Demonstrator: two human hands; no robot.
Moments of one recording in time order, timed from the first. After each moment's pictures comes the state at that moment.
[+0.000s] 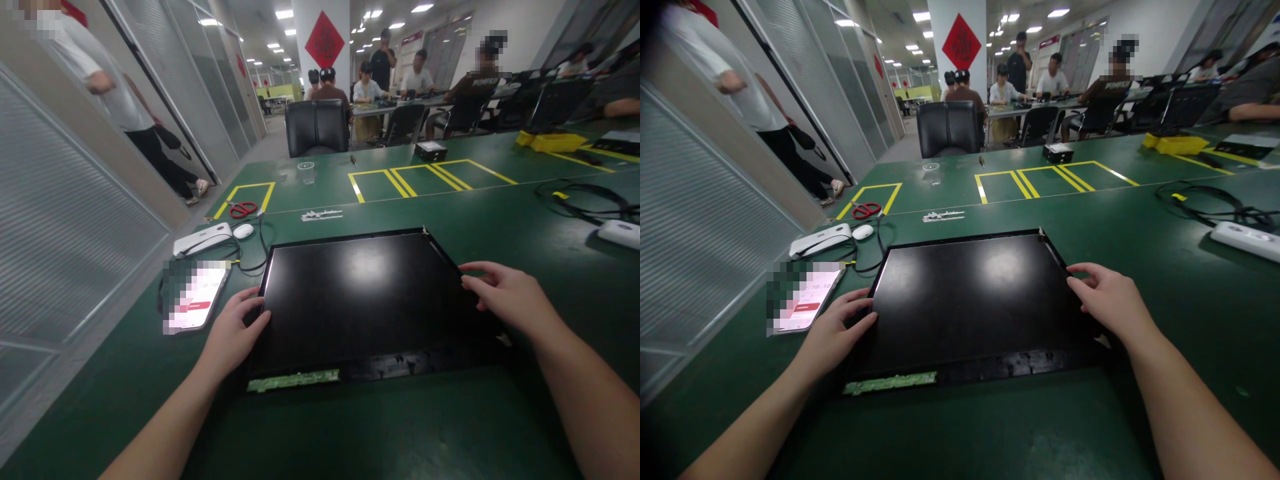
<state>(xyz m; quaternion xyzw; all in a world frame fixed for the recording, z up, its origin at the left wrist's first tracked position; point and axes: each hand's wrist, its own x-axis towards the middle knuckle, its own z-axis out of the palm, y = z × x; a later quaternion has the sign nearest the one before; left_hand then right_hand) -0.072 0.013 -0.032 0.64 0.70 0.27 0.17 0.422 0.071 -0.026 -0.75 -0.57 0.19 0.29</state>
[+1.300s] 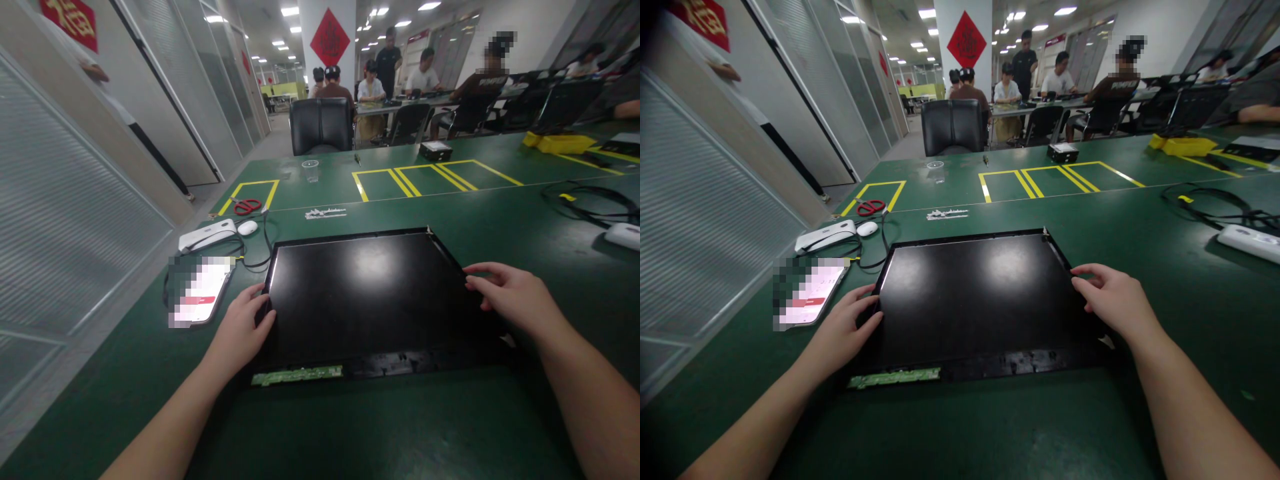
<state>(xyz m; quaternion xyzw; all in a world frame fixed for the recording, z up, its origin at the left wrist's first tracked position) -0.069 0.011 -0.041 0.70 0.67 0.23 0.11 0.425 0.073 -0.027 -0.77 -0.54 0.22 0.28</state>
